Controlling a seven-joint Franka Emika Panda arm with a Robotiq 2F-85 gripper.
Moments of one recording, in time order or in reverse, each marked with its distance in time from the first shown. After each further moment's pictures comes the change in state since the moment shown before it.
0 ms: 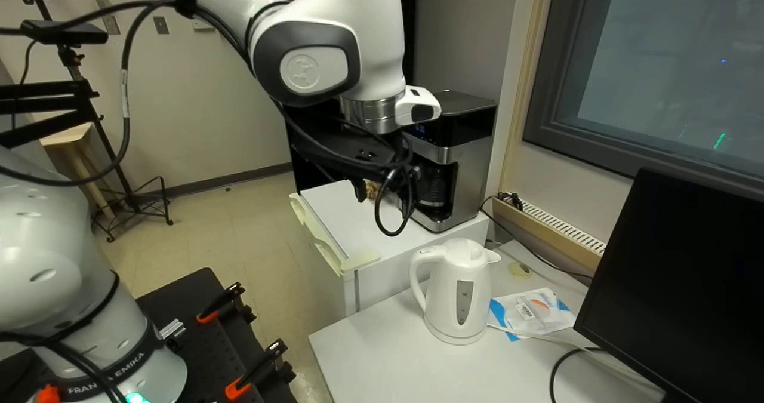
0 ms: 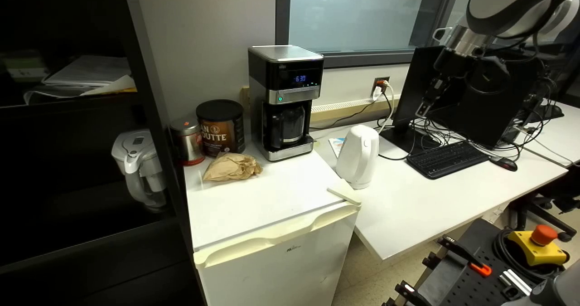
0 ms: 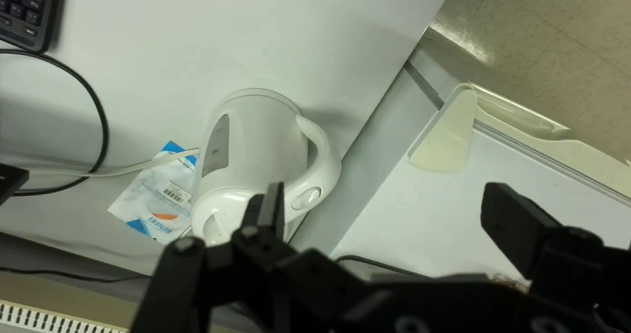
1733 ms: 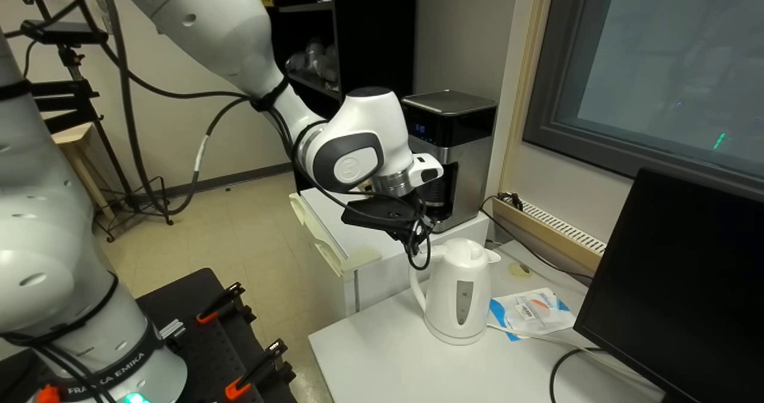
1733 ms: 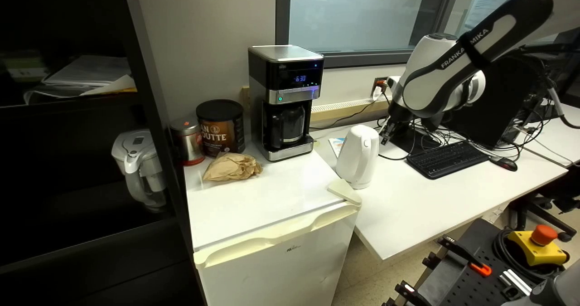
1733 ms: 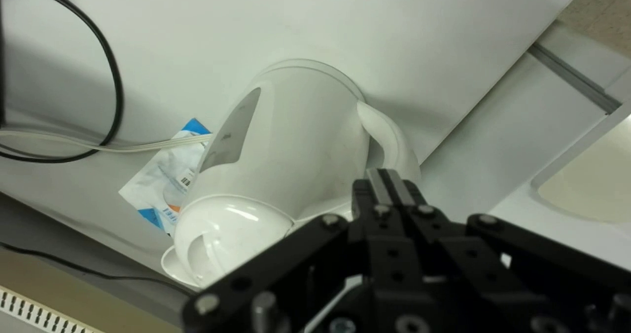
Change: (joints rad) arm -0.058 0.453 0.155 0.007 -0.115 0.542 0.139
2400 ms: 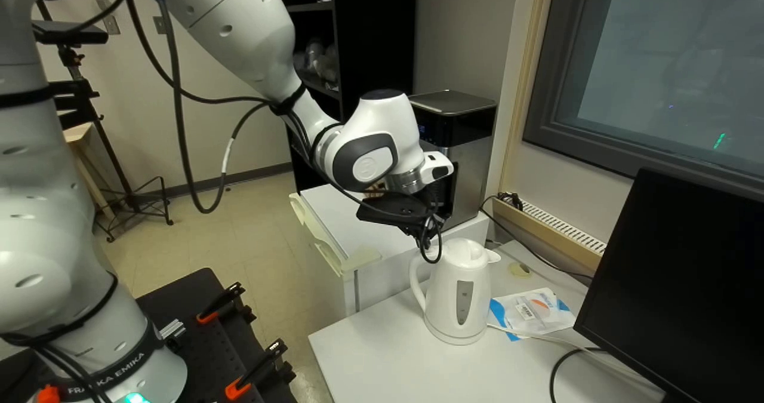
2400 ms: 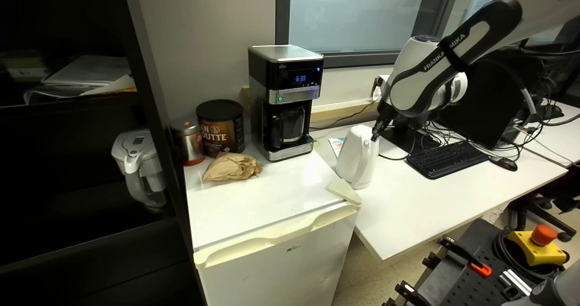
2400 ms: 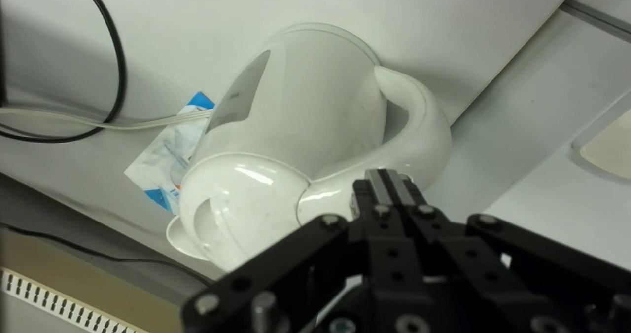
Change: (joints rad) arm -0.020 0.093 0.042 0.095 0.000 0.022 0.042
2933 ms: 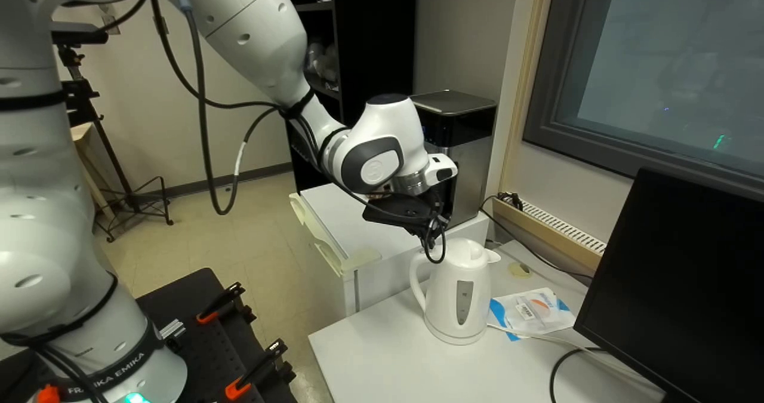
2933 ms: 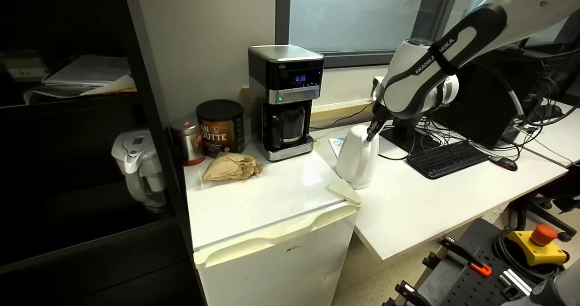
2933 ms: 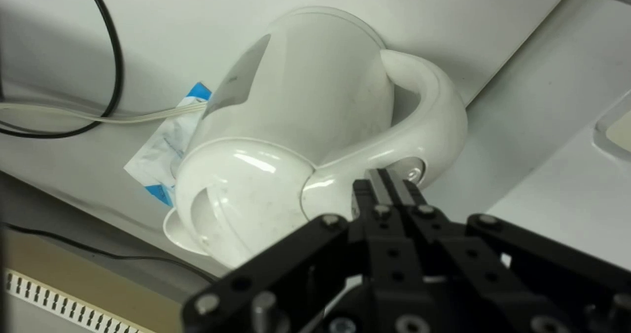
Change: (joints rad) arm -0.002 0.055 0.011 0.045 0.000 0.019 0.030
